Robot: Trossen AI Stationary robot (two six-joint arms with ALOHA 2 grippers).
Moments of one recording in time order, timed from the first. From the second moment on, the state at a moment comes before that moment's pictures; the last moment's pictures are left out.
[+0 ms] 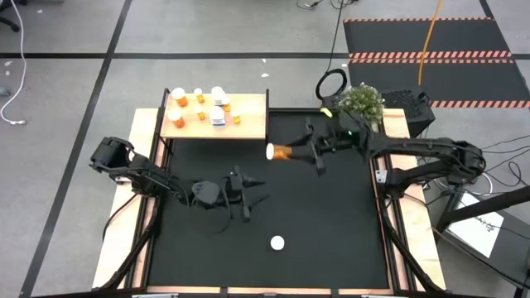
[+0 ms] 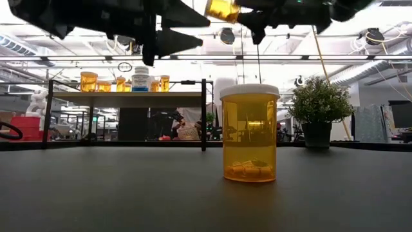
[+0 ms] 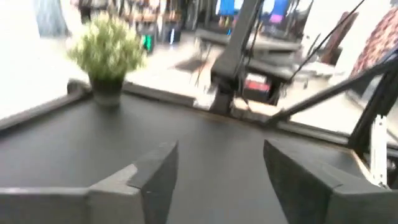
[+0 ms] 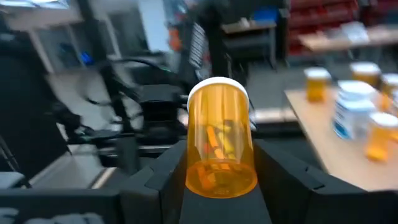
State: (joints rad) left arm -0.31 1.59 0.66 0.88 -0.50 -0.20; right arm -0.32 1.20 0.76 0.39 -0.51 0.14
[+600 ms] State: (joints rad) left arm -0.26 1.62 0.78 1.07 -0.38 0.11; right arm -0.07 1.34 0.51 1.12 -0.36 0.09
